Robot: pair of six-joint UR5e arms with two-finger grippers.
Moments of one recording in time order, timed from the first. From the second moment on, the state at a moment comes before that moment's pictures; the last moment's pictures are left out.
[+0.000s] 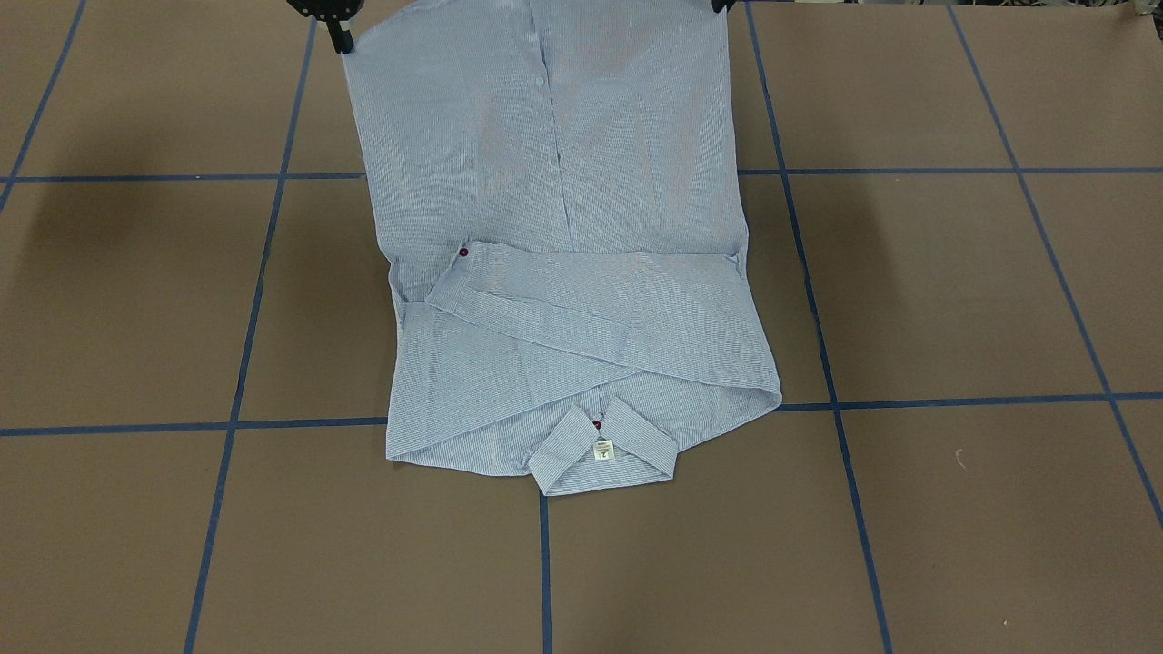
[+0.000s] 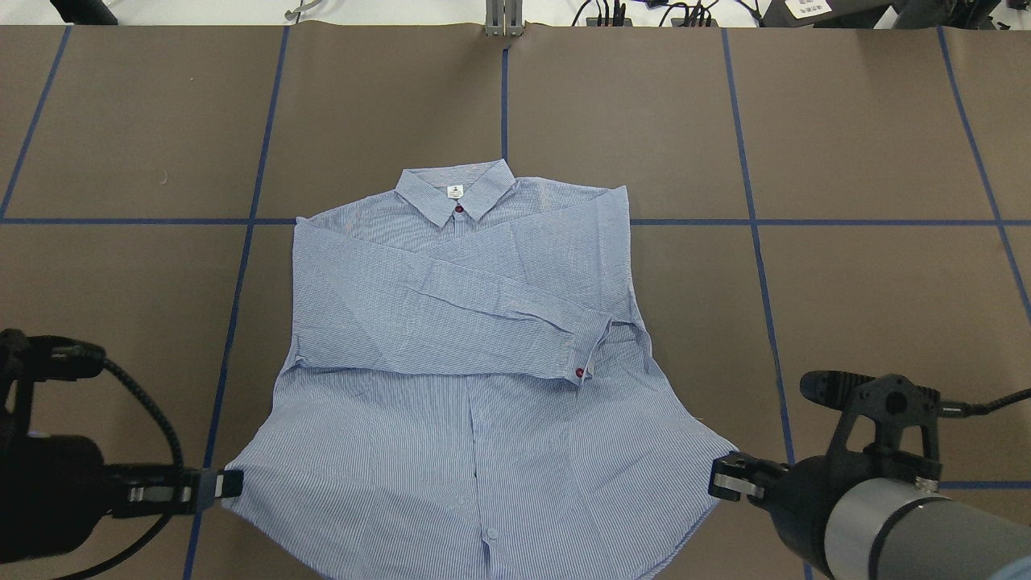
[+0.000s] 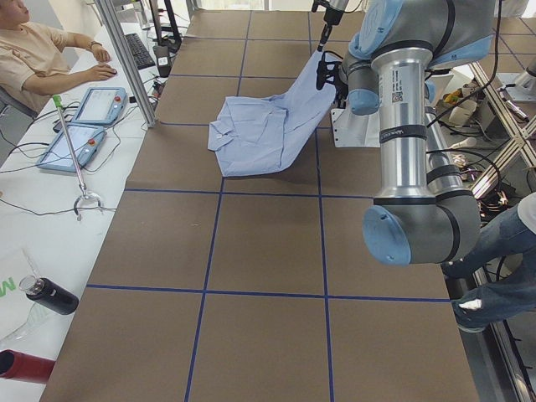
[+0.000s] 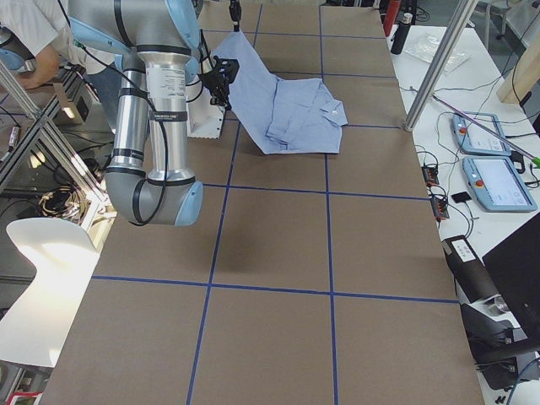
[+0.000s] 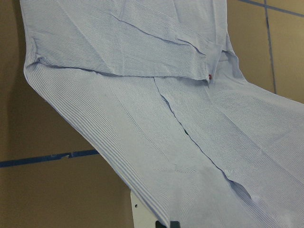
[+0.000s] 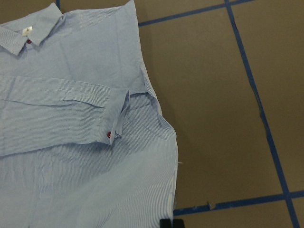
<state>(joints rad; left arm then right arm) -0.31 -1.48 -2.57 -1.88 -1.72 -1.40 0.05 -1.37 2.63 -1.97 1.27 1.70</state>
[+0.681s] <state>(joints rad) -0.60 -1.63 -2.33 -1.87 -1.70 -1.30 0.37 -1.10 2.28 -1.90 1.32 1.47</state>
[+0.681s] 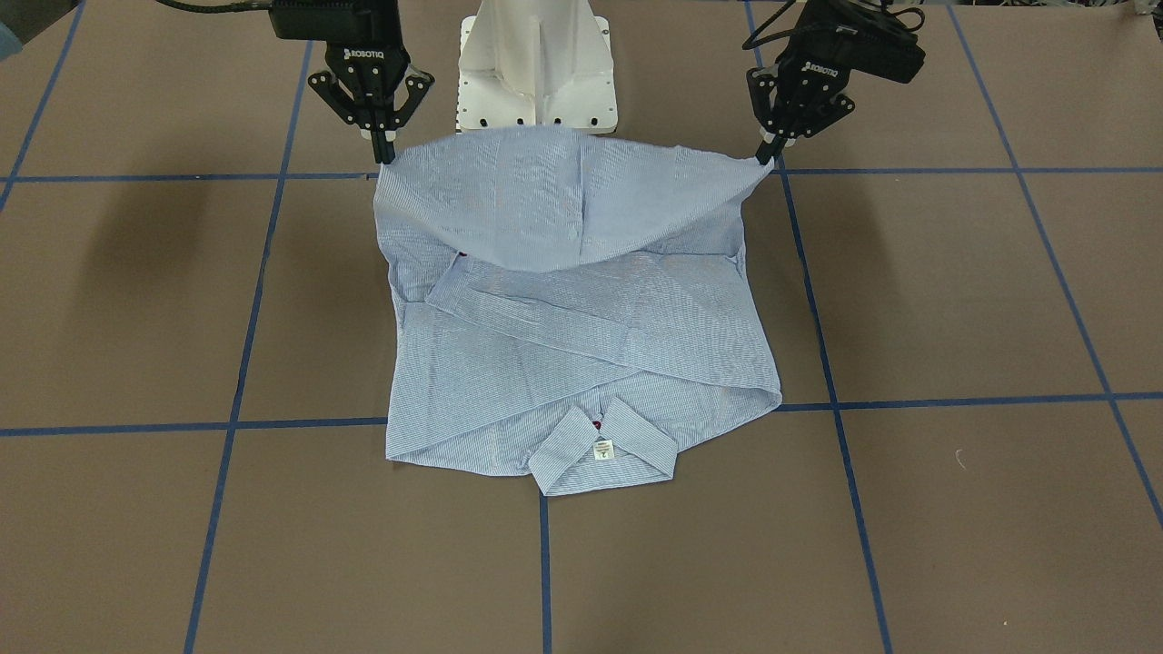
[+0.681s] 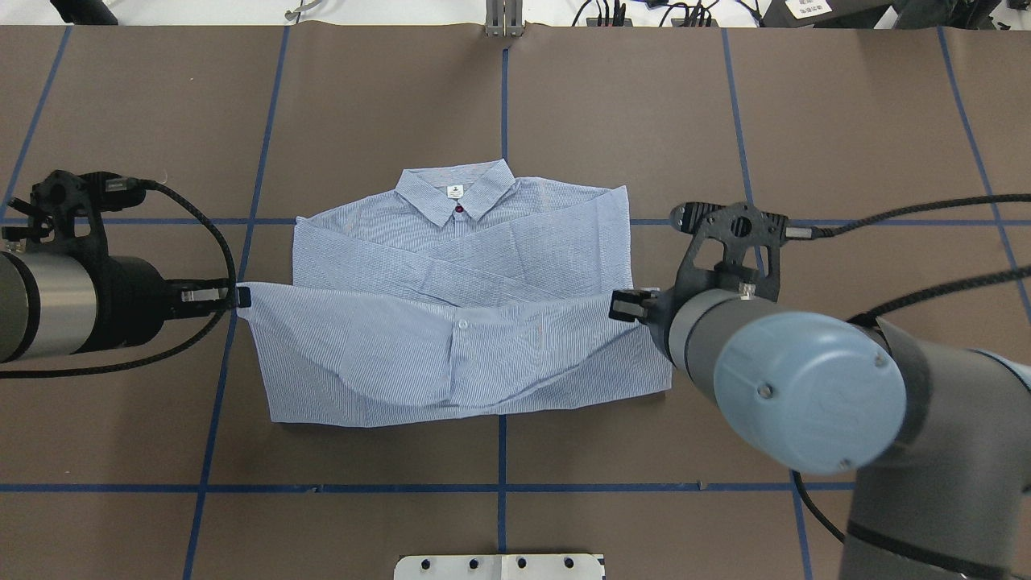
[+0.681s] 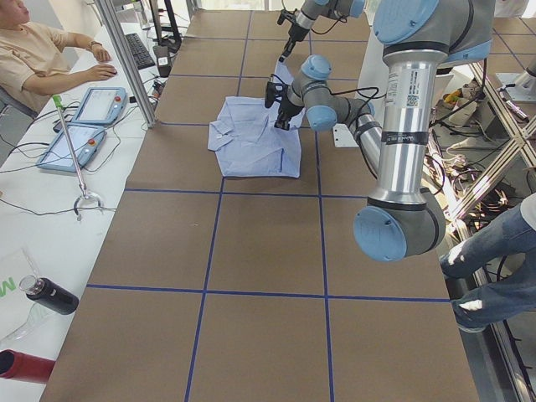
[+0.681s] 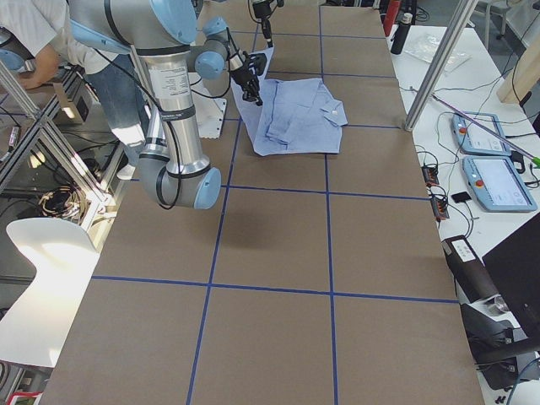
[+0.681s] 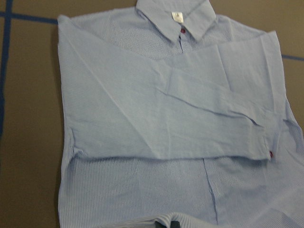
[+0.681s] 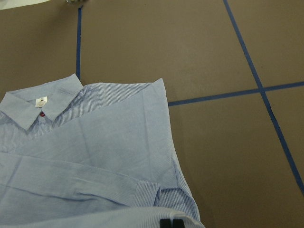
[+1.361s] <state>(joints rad) -0.63 -1.90 -1.94 -1.88 -1.57 -1.21 0.58 -1.02 1.87 -1.56 1.45 1.31</state>
